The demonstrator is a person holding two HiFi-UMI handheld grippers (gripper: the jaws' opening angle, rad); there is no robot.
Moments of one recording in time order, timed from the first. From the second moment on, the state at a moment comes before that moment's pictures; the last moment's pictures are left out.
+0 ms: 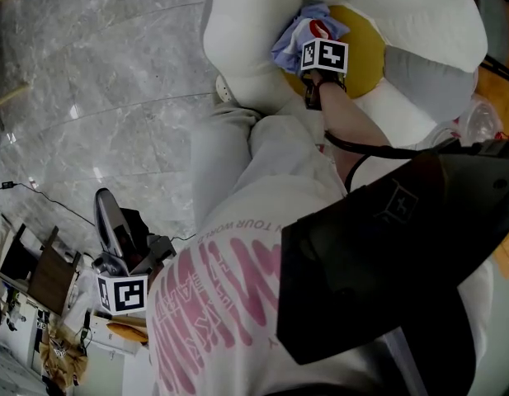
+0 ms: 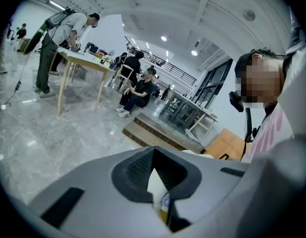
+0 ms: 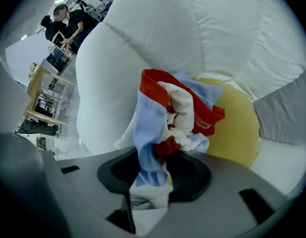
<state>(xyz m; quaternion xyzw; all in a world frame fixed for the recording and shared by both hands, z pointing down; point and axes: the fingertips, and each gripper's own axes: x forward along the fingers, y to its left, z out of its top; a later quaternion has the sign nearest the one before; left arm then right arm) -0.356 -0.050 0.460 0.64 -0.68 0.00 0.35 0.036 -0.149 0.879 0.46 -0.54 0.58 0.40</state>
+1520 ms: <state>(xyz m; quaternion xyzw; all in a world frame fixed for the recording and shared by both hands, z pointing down) -0.311 0.017 0.376 0.65 -0.68 -0.07 0.33 0.079 -0.137 0.758 0.50 -0.53 0.60 0.32</state>
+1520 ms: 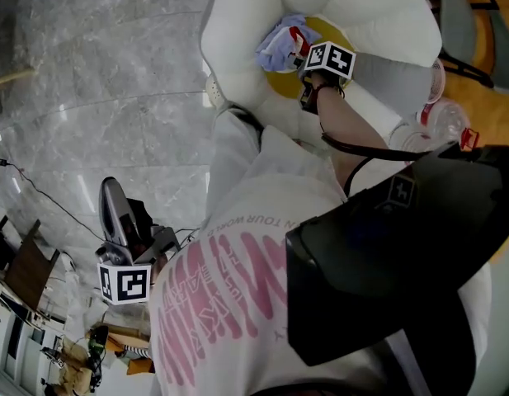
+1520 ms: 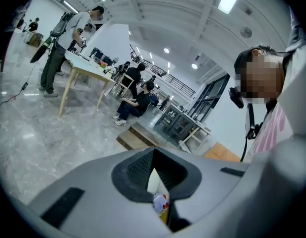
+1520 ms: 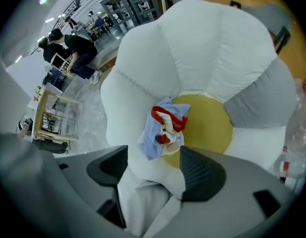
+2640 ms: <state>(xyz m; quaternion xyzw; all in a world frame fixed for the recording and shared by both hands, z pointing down) -0.172 0.077 0.324 0.74 -0.60 -0.14 0.24 0.069 -0.098 0.356 0.17 -0.81 0.53 -0.17</state>
